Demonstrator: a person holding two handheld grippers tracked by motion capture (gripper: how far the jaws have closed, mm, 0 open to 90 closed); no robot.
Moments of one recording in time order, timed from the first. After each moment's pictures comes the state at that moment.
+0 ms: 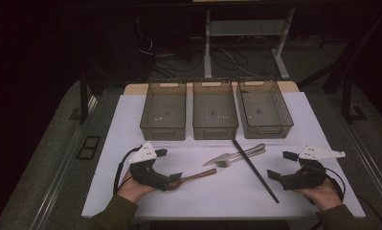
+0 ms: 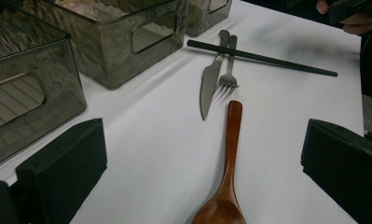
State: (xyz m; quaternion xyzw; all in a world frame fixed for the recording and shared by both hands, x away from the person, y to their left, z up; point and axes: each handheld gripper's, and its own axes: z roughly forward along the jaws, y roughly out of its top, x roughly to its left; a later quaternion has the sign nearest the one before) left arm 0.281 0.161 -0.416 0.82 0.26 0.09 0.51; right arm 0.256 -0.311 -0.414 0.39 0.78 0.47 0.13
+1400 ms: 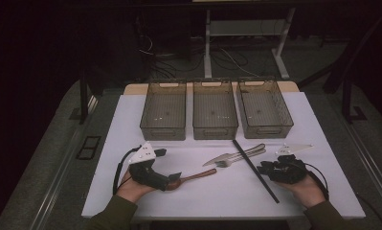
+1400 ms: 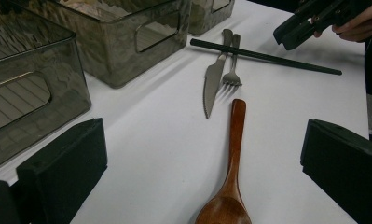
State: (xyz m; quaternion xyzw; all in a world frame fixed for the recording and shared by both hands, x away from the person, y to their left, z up) left arm 0.281 0.163 -0.417 0.82 0.26 0.10 0.51; right arm 0.276 -0.277 -0.430 0.41 0.83 0.37 0.09
